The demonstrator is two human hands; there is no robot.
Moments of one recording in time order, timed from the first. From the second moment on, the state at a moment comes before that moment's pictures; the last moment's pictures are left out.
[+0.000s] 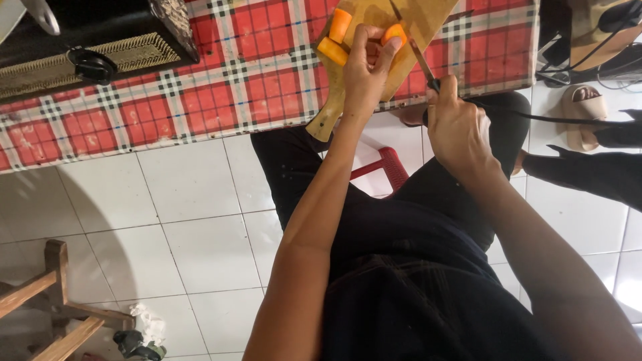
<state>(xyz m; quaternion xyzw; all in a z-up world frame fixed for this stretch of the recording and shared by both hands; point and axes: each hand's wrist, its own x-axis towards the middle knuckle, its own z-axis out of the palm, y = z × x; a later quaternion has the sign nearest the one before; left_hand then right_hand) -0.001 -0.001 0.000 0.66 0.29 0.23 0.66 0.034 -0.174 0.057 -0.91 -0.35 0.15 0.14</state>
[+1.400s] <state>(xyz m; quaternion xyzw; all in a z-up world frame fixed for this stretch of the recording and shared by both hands) 0.002 0.002 0.012 0.65 0.30 0.19 0.67 0.052 -0.153 0.108 -0.89 -0.27 0.34 0.11</state>
